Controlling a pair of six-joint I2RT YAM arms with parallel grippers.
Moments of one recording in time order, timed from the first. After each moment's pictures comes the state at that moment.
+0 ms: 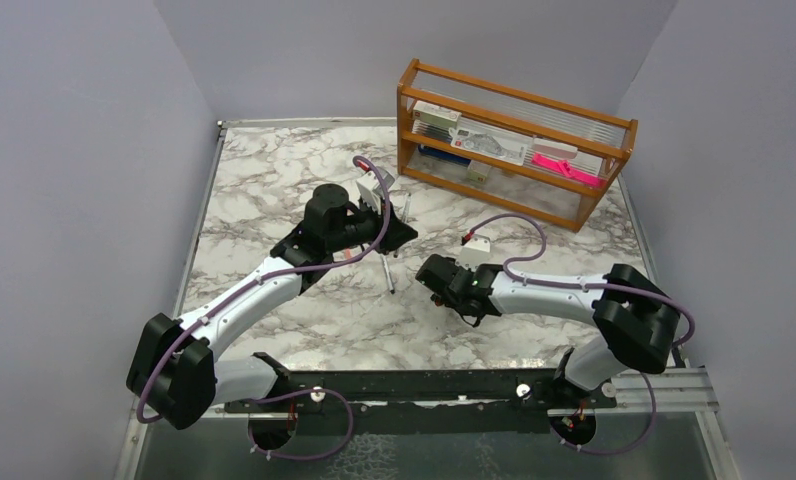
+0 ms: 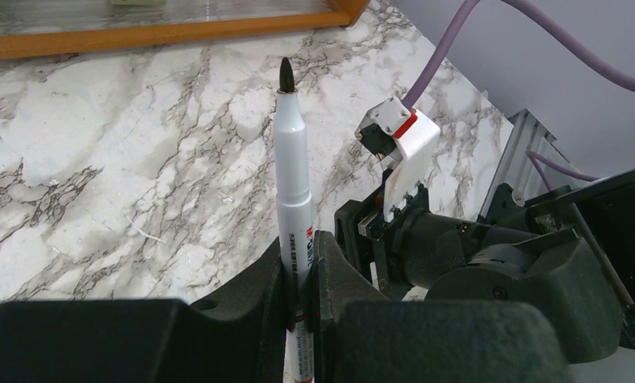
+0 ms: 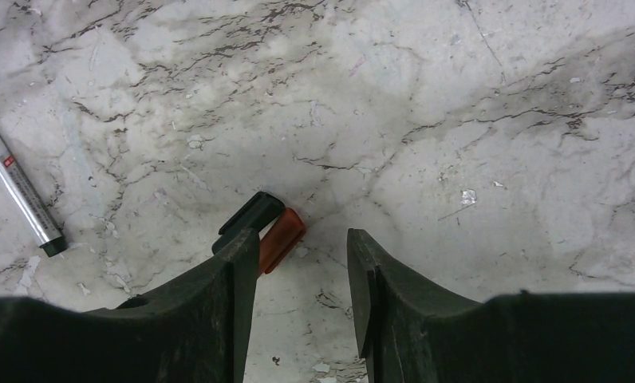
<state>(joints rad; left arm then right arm) -0.59 1.22 0.82 0.13 0.49 -0.34 1.02 1.54 0.84 -0.51 0.60 1.16</state>
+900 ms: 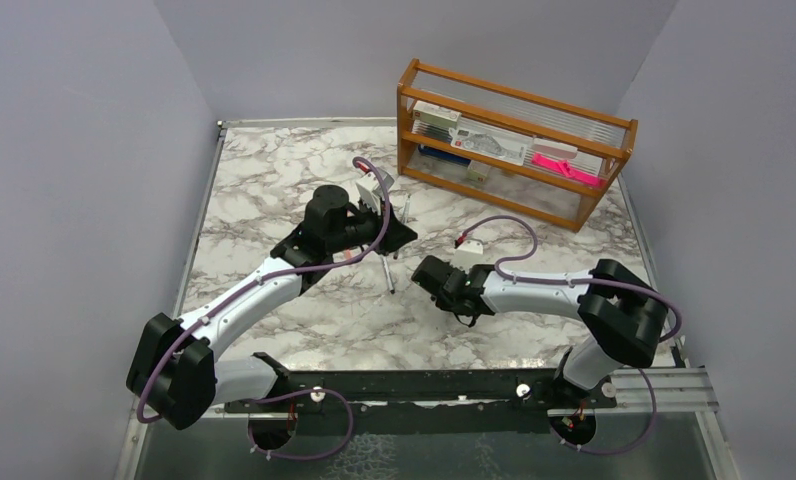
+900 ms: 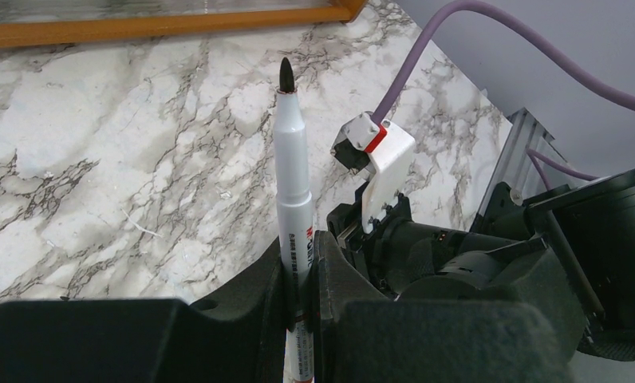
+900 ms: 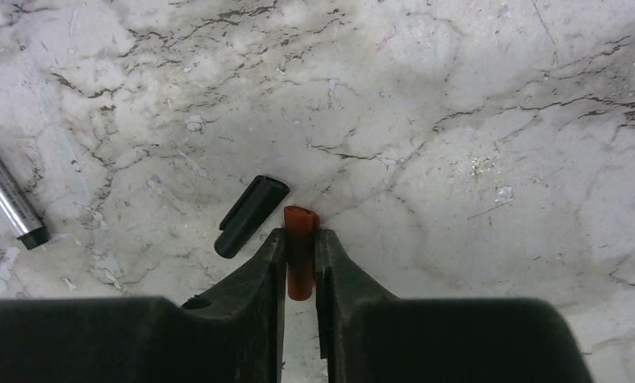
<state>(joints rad) -0.59 1.22 0.81 0.13 0.49 -0.35 1.02 1.59 0.84 -0.47 0.54 1.13</state>
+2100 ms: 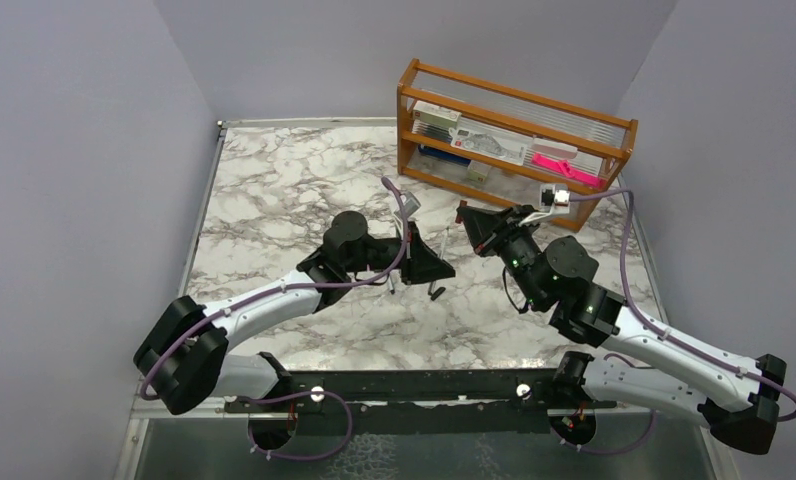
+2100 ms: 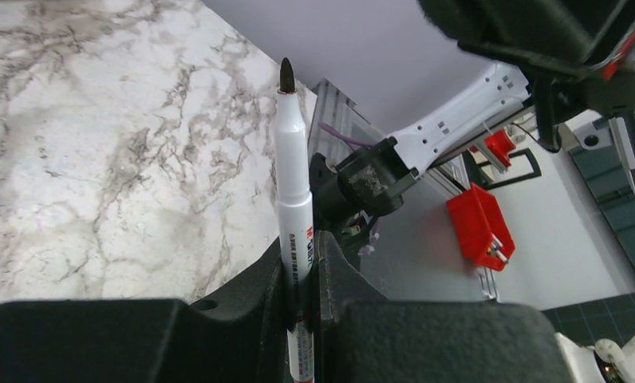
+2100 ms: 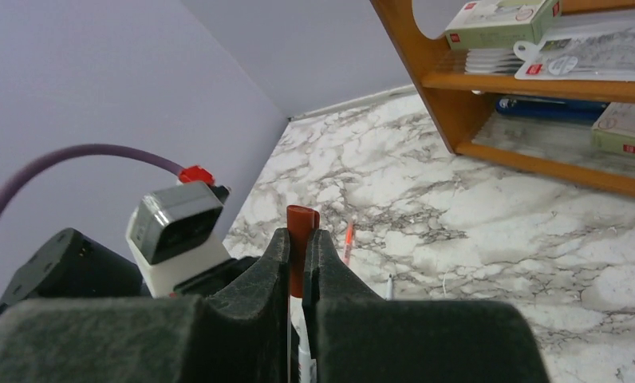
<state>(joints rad) -0.76 1.28 0.70 0.55 0.70 -0.69 1.01 0.83 0.77 0.14 0.57 0.54</state>
